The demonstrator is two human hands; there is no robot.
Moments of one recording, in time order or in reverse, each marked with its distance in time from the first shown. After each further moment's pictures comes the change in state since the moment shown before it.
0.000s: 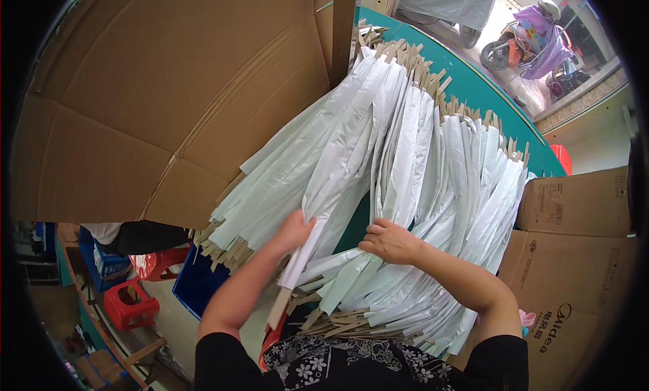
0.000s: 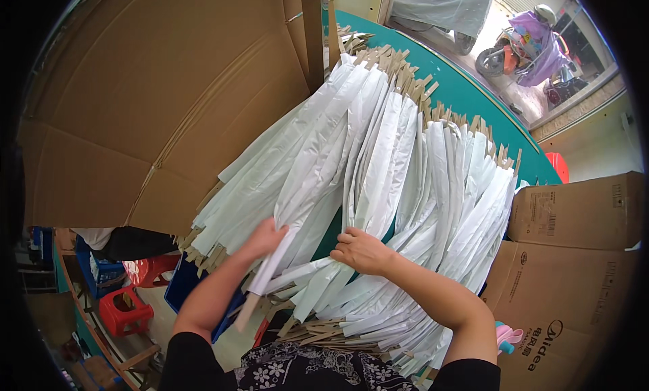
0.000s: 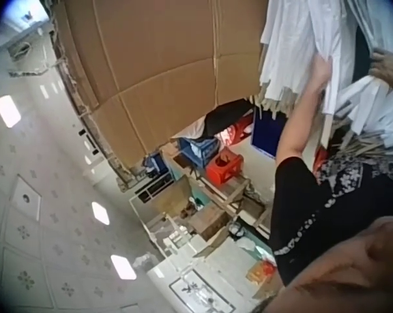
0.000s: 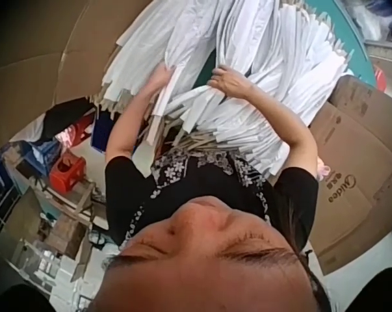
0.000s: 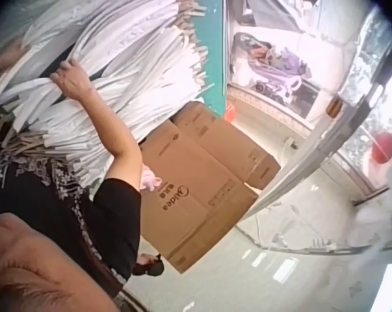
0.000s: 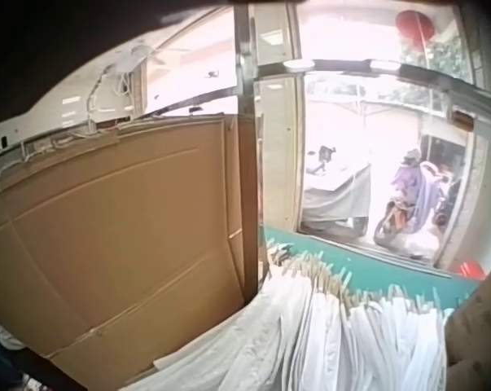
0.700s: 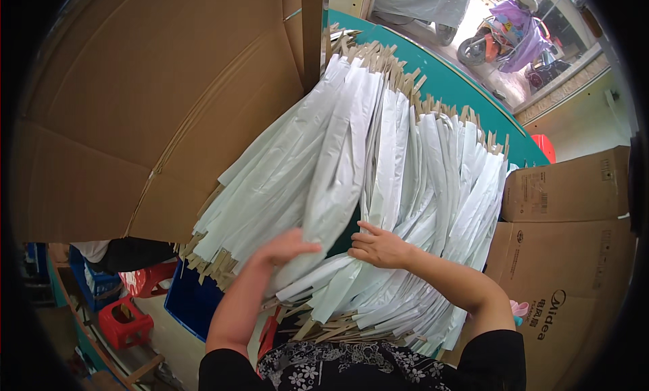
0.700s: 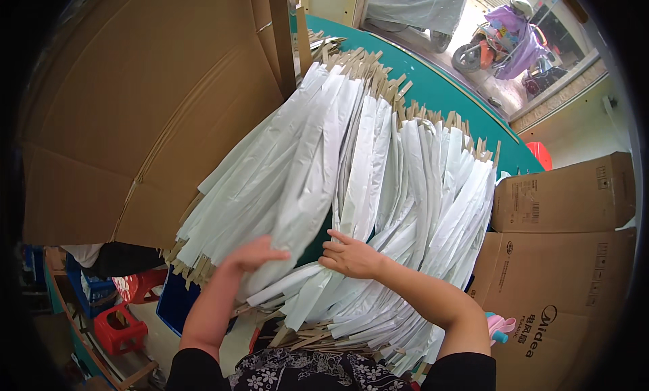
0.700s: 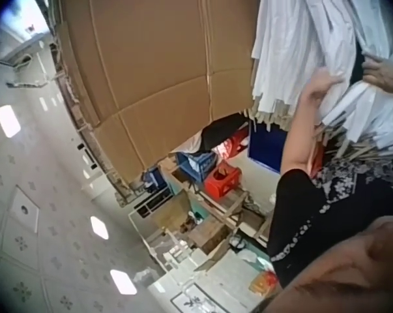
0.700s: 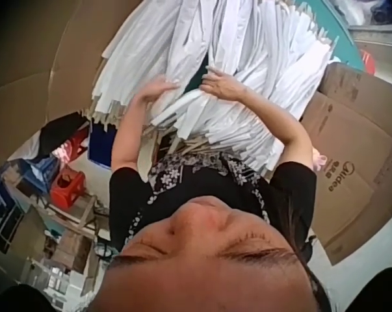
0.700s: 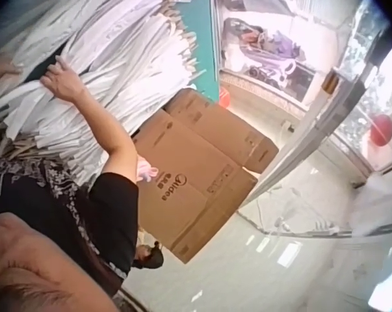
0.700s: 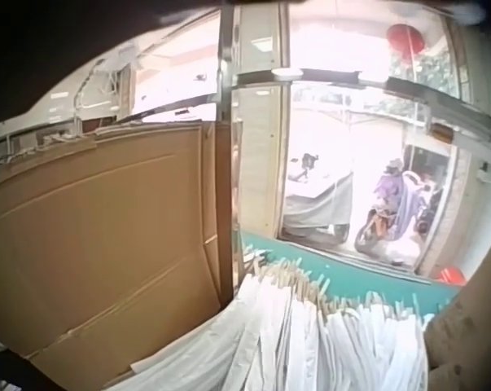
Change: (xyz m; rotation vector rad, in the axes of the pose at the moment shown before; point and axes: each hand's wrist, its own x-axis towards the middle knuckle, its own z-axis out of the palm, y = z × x) left_hand -0.026 0.090 -0.013 -0.416 -0.697 -0.094; right_hand -0.033 0.000 0.013 -0.123 0.214 -0.016
